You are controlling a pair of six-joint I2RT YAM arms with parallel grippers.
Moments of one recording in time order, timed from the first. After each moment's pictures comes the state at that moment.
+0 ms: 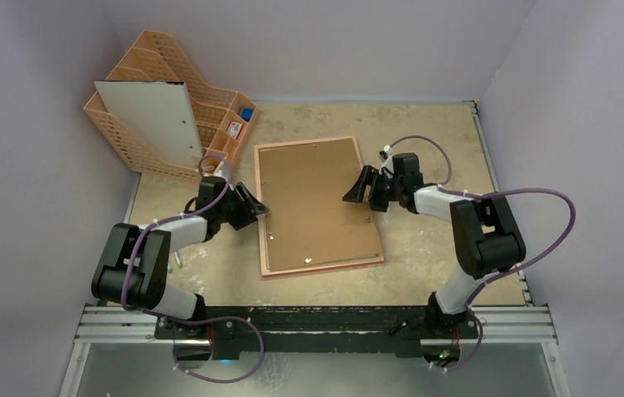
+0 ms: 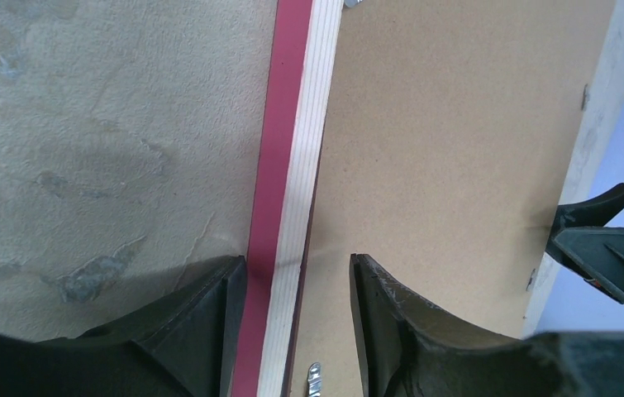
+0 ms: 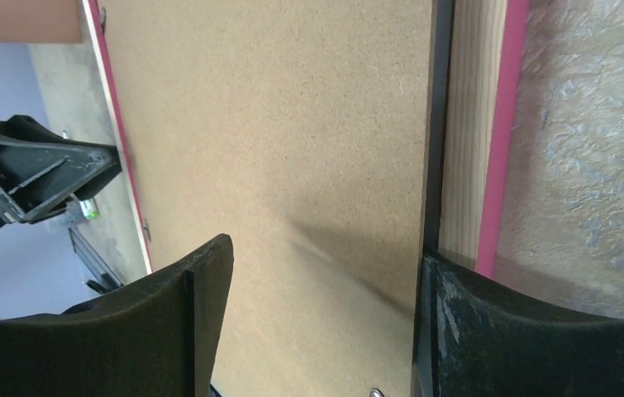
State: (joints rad) left arm -0.19 1.47 0.53 0.18 0.30 -0.83; right arm 0.24 1.69 0.83 0.07 -0.55 0.62
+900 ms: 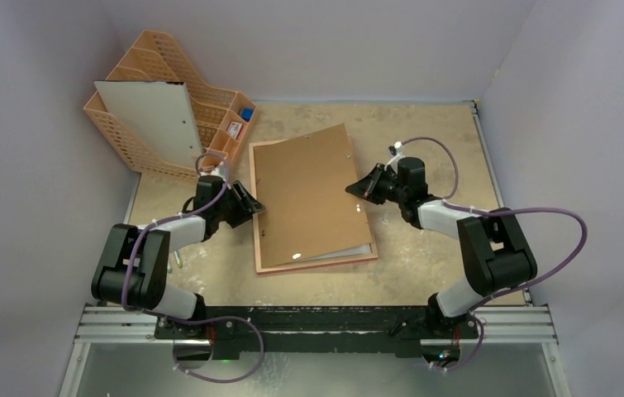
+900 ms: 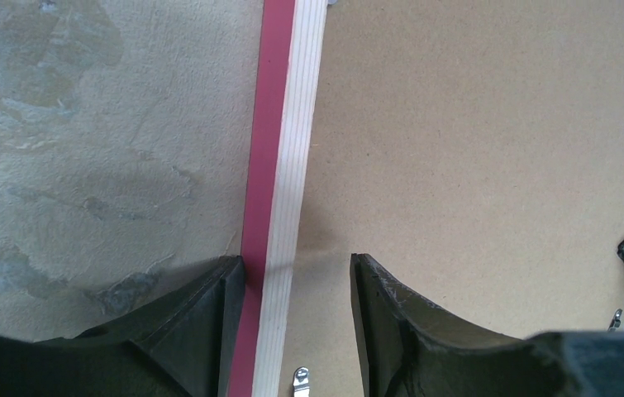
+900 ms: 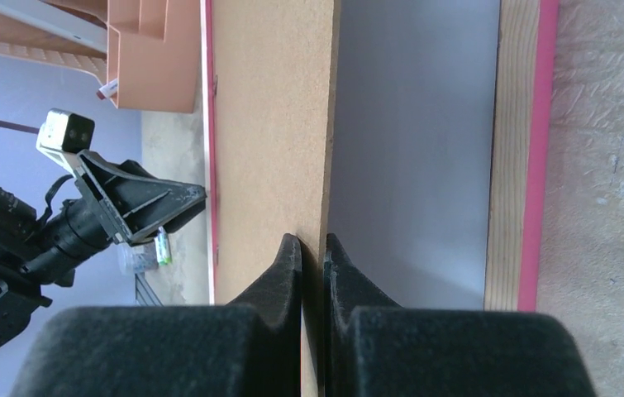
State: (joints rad) left arm -0.17 1.47 0.53 0.19 0.29 -0.80; right arm 0.28 1.56 0.69 0.35 -0.47 0.79
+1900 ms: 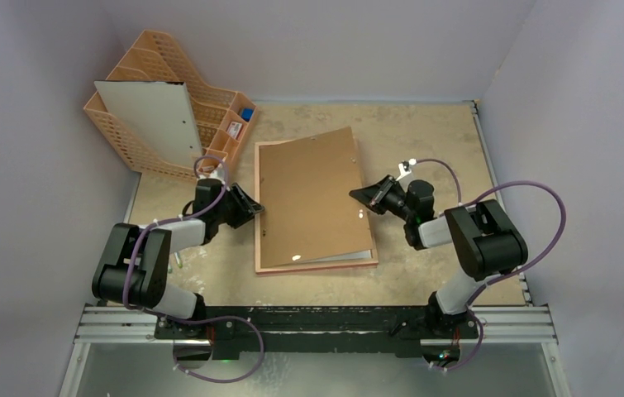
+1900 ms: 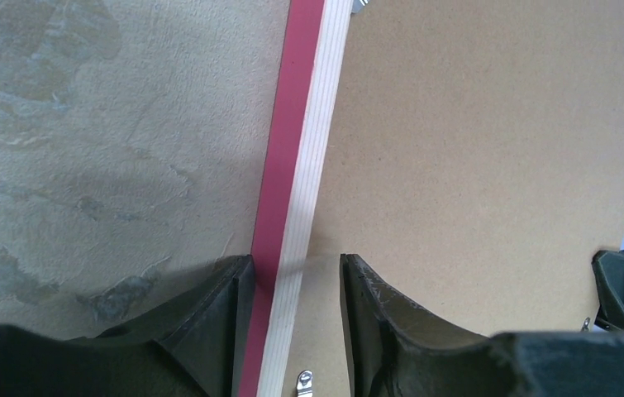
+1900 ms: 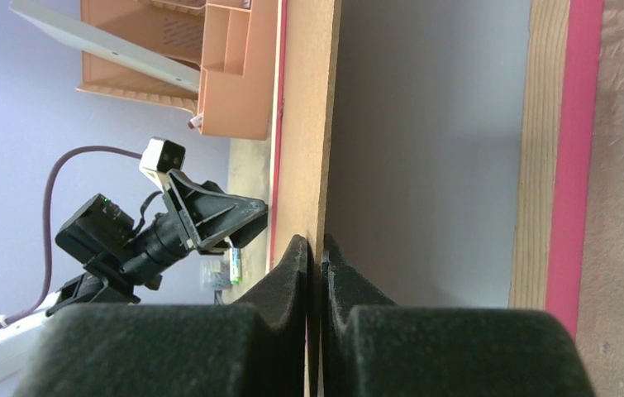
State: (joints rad) left arm -0.16 1.47 0.49 0.28 0.30 -0.83; right arm 0.23 1.68 0.45 0.97 -0.54 1.08
